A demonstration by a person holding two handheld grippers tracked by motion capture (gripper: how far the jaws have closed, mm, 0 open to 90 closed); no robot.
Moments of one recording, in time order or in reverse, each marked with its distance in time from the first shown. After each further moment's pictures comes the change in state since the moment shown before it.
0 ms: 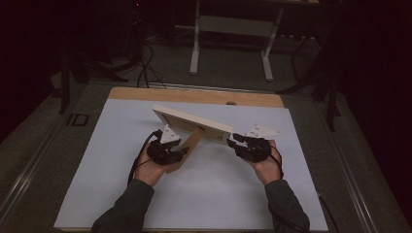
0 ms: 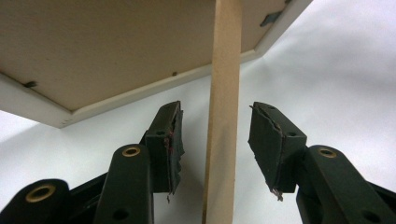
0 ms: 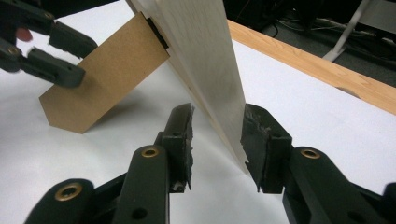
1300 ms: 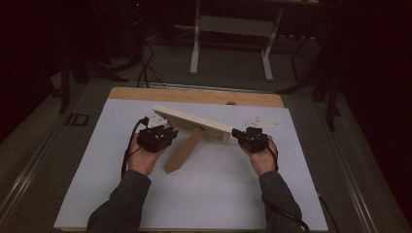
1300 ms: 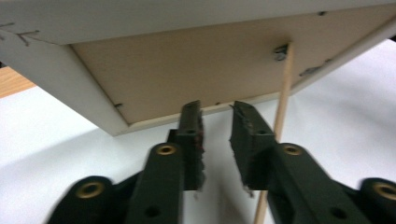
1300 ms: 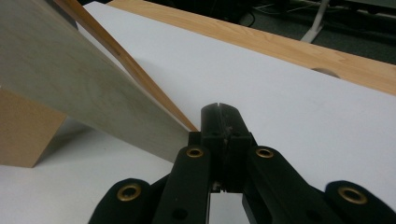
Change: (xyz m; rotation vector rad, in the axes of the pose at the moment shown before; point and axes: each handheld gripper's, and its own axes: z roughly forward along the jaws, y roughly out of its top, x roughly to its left) left arm 0.030 0.021 -0.019 -0.053 0.081 -0.129; right arm -0.025 -0.001 0.028 0.013 -0.078 0.138
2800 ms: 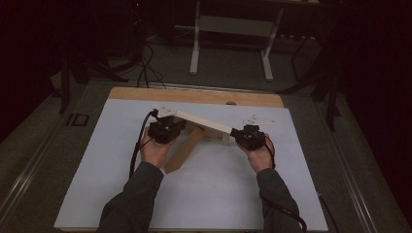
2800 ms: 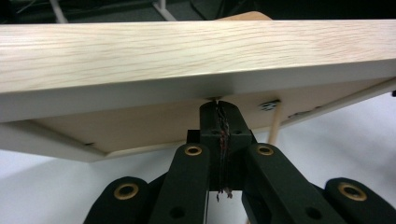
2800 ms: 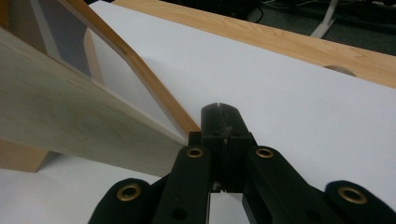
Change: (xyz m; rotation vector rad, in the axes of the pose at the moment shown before) left arm -0.013 0.026 0.021 -0.029 -0.034 -0.059; right arm -0.002 0.003 0.011 0.017 0.034 0.019
